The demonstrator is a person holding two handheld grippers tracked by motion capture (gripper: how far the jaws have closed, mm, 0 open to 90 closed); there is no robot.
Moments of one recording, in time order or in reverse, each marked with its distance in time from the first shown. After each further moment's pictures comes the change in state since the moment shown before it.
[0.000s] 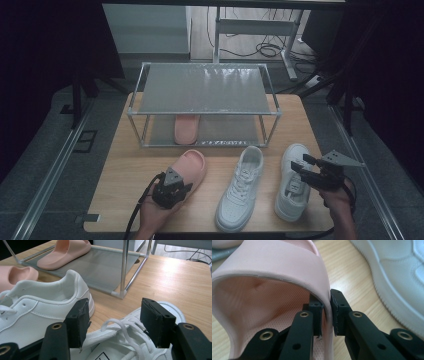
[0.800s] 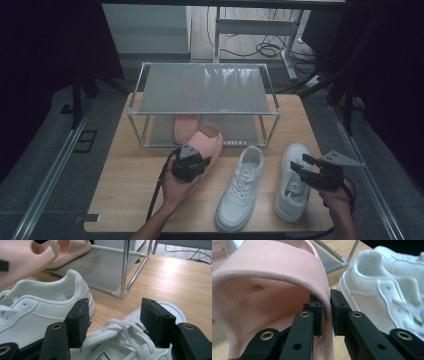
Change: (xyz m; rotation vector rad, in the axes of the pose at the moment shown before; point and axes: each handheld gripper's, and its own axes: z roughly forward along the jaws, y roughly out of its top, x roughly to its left) left arm -0.004 0.076 0.035 -0.157 -0.032 -0.068; right arm 0.001 0.000 0.001 0.000 0.003 0.002
